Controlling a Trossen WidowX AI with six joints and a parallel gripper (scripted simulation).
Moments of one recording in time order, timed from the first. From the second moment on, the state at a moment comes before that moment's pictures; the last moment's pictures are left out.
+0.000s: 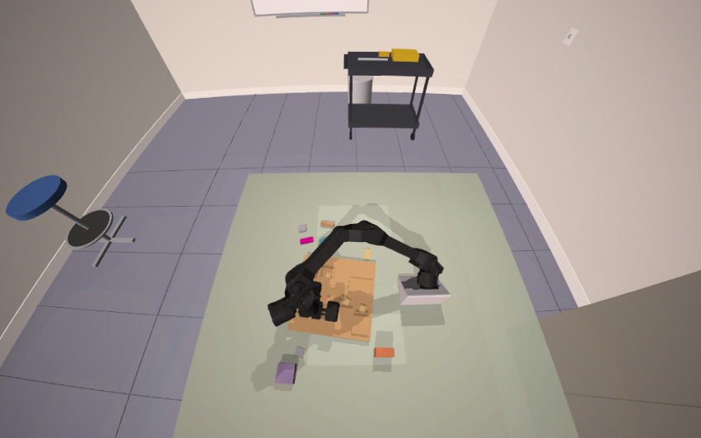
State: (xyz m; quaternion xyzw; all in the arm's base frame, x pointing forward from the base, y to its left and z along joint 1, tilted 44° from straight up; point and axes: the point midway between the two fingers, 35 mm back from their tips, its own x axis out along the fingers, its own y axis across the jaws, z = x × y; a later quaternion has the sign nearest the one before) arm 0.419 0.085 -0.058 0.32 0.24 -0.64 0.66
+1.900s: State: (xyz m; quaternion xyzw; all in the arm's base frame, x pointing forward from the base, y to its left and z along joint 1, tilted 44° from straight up) arm 0.447 0.071 -0.018 0.32 0.24 -0.64 0.66
